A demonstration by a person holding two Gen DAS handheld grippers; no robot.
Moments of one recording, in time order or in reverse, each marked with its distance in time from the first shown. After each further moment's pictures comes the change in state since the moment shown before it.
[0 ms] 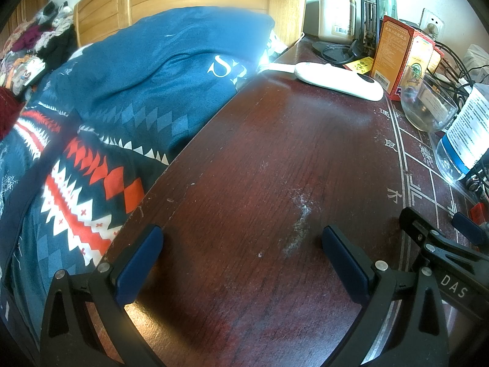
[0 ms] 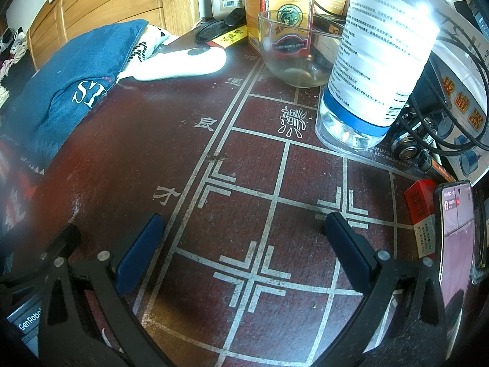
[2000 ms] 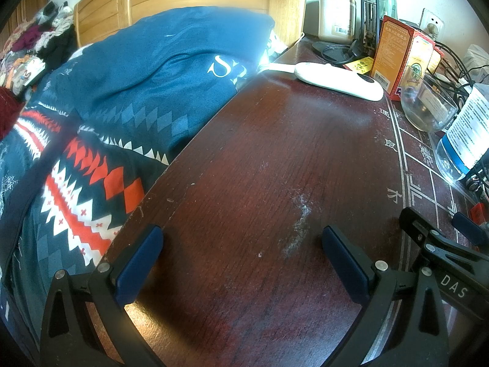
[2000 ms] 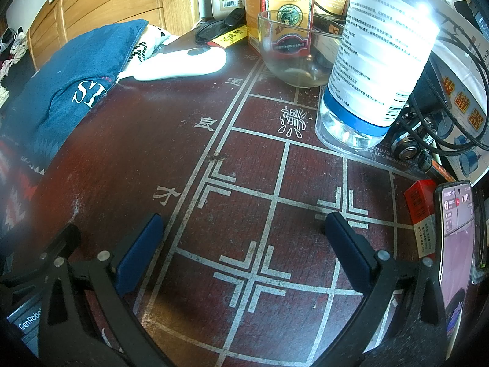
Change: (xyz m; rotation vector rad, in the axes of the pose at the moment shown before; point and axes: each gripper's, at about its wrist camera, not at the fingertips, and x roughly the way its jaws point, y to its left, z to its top) left arm 0.000 0.000 0.000 0.000 0.000 0.002; right arm 0.000 0.000 0.000 0.000 -0.001 -0.001
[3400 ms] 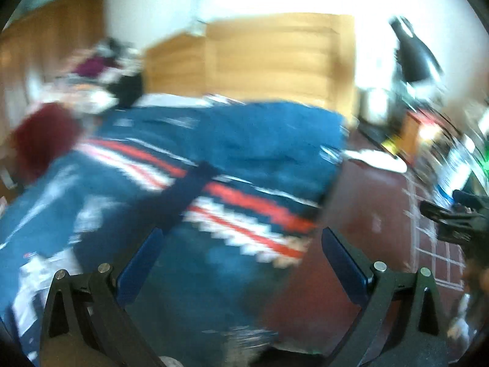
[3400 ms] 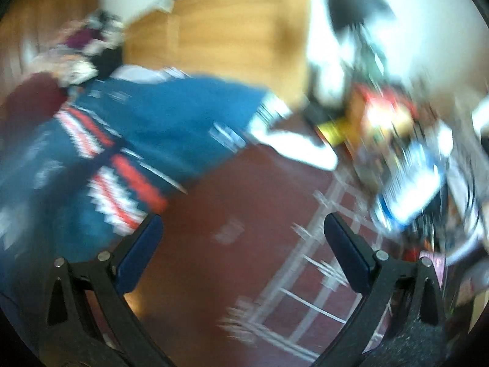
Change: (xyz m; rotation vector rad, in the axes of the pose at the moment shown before) left arm -0.232 0.174 -0.045 -0.082 -0.321 0.198; right arm -0.169 0.102 -0.014 -0.332 -0.293 0.267
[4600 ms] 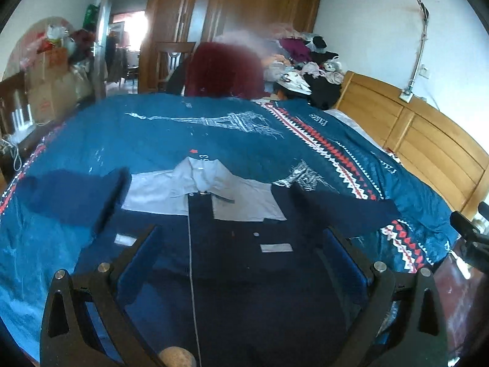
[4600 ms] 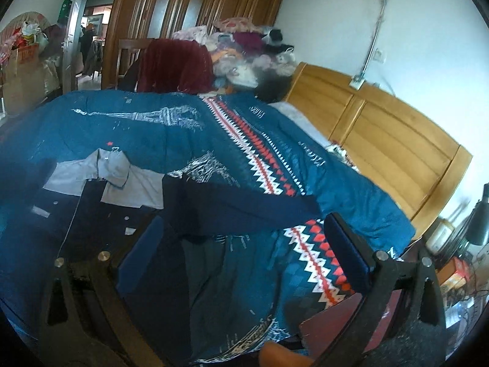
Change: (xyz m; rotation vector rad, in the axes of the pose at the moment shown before) left arm -0.219 0.350 -0.197 -0.639 -0.043 0.450; right arm -0.123 0.334 -0.004 -0.534 -0.174 0.332
